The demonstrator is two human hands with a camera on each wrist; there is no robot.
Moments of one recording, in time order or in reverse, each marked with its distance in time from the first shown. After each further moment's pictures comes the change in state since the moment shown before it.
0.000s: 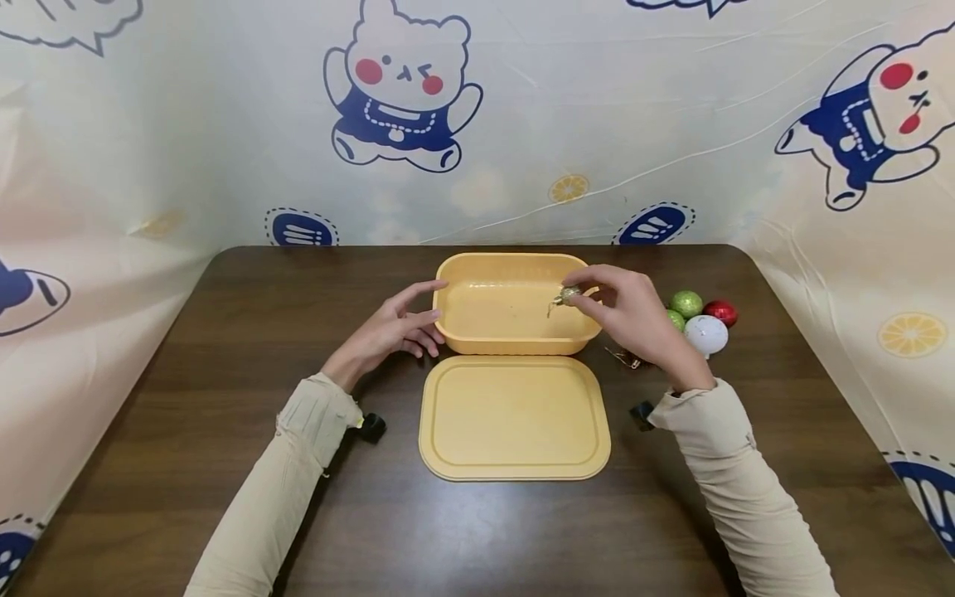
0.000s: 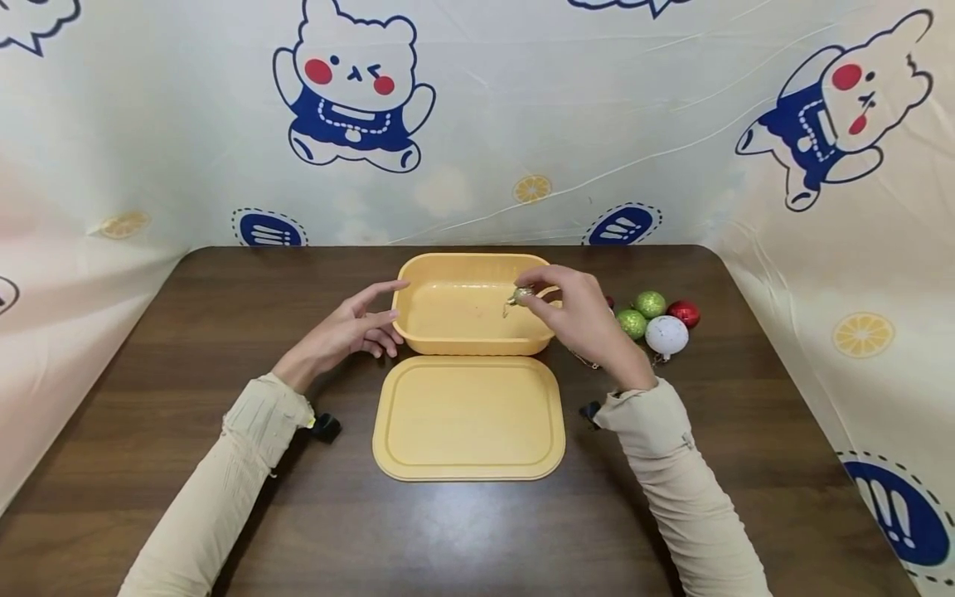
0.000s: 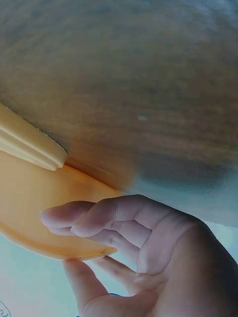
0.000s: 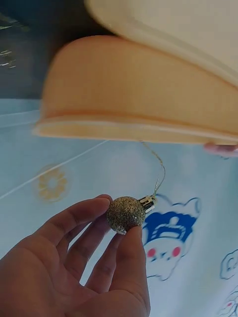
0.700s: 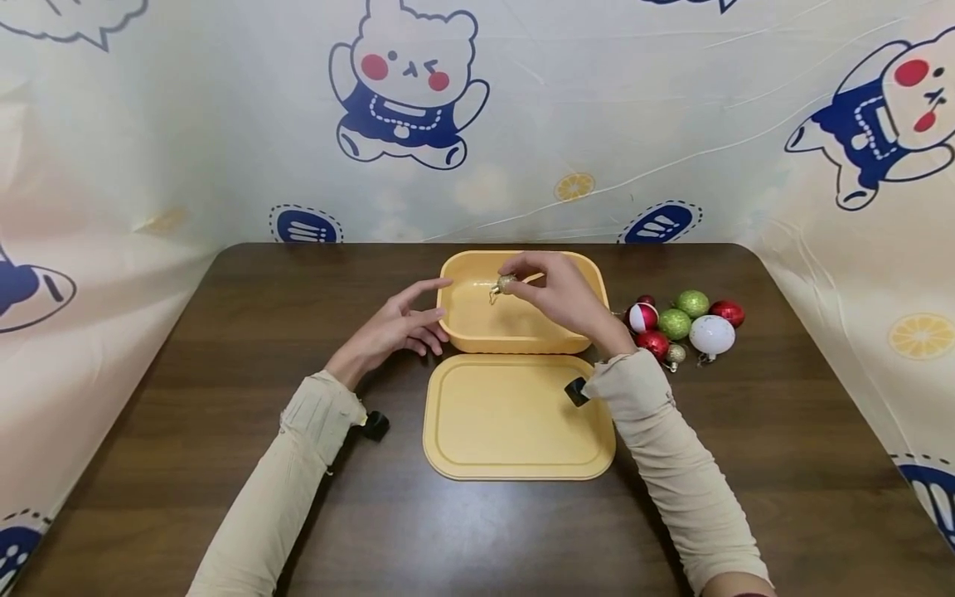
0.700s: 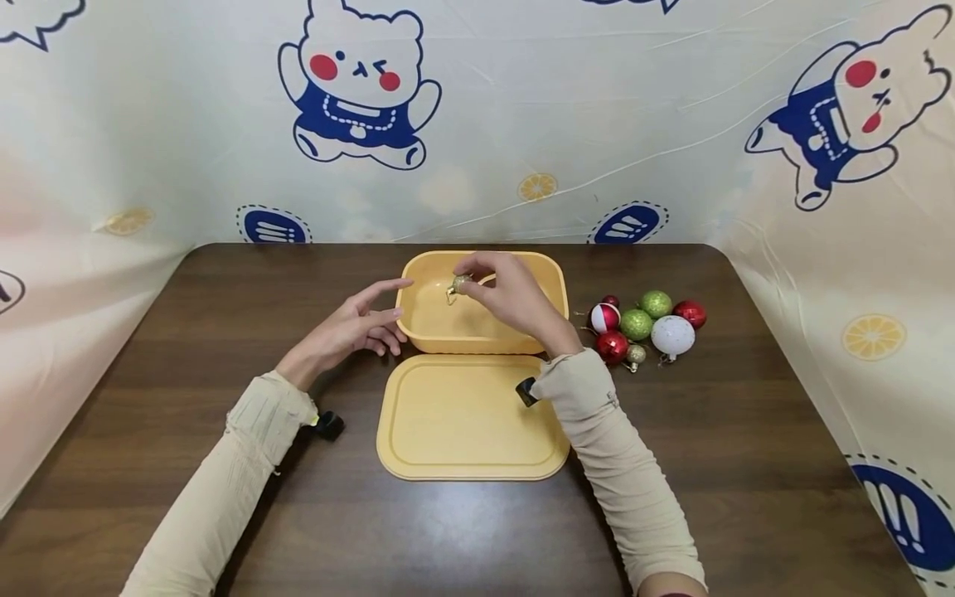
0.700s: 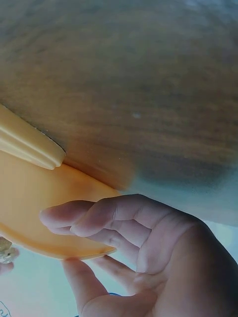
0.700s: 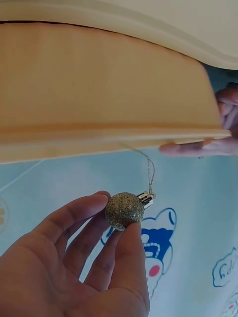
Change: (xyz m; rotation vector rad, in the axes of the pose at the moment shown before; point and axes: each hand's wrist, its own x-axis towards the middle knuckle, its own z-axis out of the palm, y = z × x) left_hand 0.001 0.001 -0.001 0.008 0.007 -0.005; right_hand 0.059 -0.019 0.060 0.165 -0.140 0.047
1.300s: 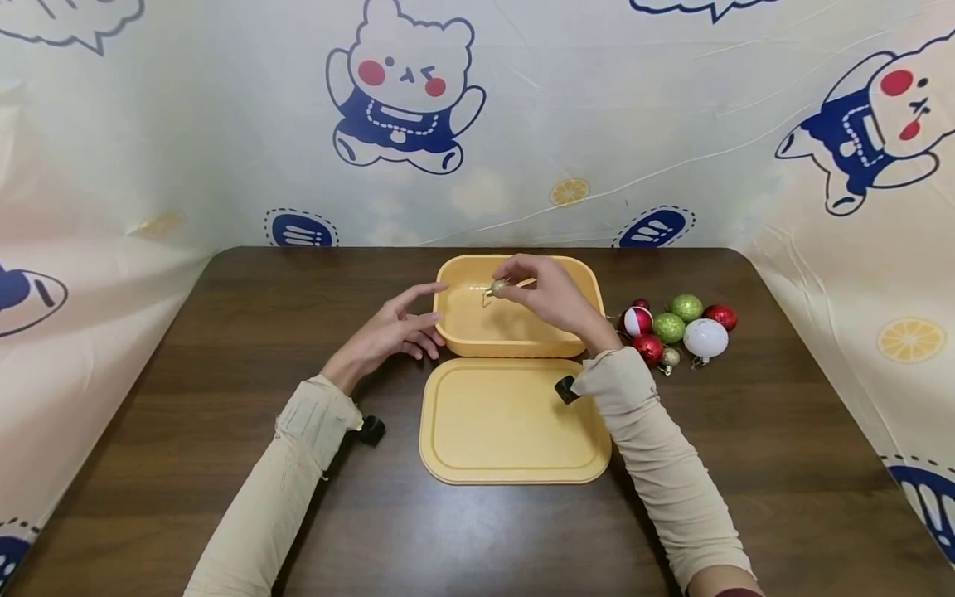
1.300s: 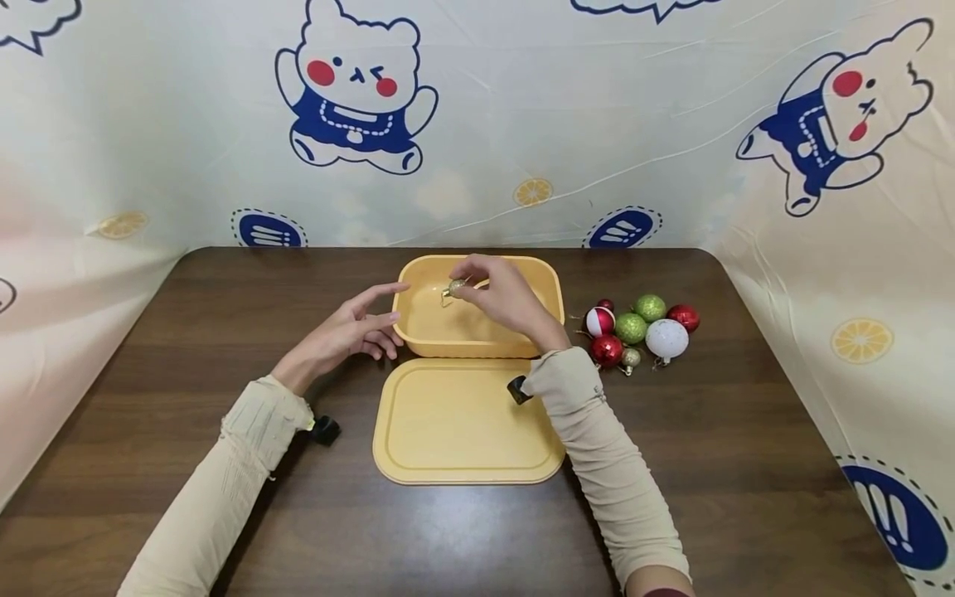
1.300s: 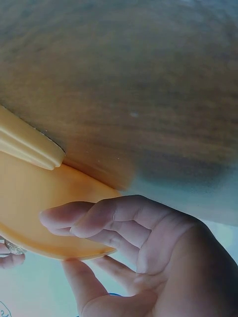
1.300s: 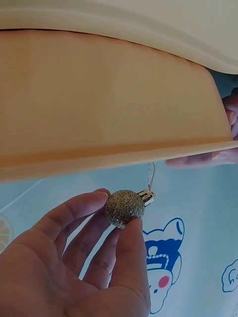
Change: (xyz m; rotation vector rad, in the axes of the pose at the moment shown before) left_hand -0.001 0.001 0.001 -0.005 0.006 -0.005; right_hand 0.012 0.014 0.008 0.019 -0.007 0.026
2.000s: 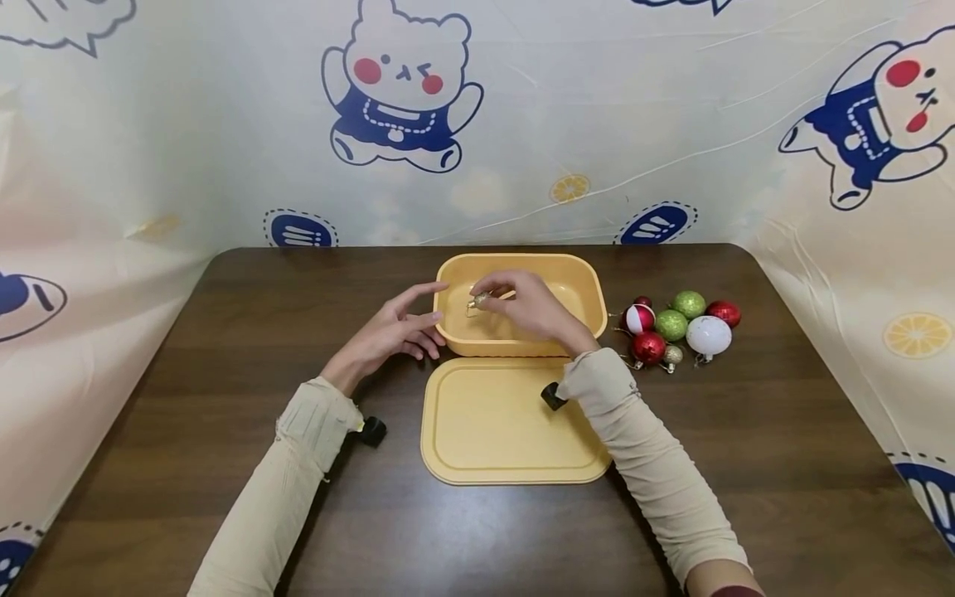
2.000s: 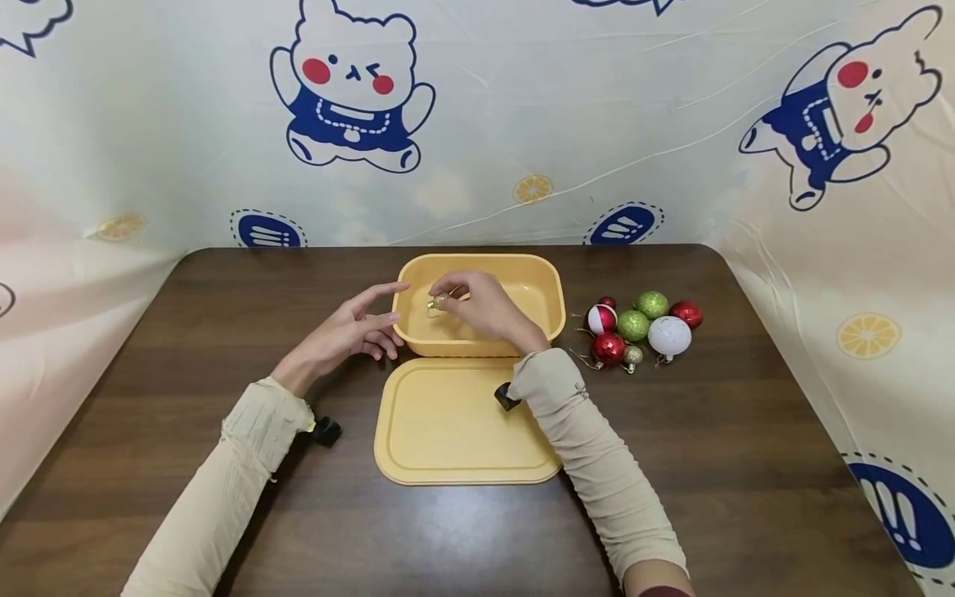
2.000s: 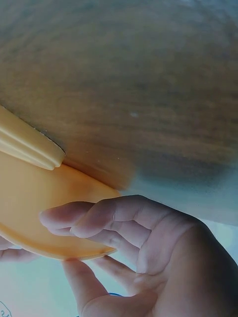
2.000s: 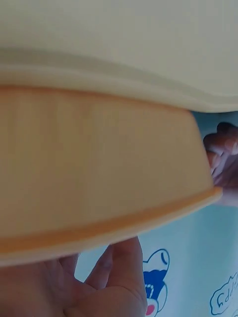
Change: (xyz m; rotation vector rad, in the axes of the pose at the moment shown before) left_hand 0.001 -0.001 0.000 -0.003 -0.002 -0.001; right_hand 0.009 0.007 0.028 -0.003 -0.083 -0.007
